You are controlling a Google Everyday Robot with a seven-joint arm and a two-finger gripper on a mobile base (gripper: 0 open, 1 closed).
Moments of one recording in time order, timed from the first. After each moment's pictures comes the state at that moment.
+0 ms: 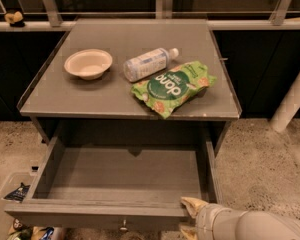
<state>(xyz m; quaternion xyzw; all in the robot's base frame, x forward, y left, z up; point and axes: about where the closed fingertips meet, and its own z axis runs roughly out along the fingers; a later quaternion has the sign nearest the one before) 0.328 -0.109 0.632 -0.67 0.68 -0.01 0.29</state>
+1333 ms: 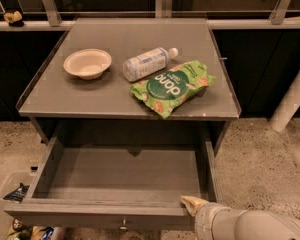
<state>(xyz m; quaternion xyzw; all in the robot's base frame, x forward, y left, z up) 0.328 -0.109 0.632 -0.67 0.68 -0.01 0.29</state>
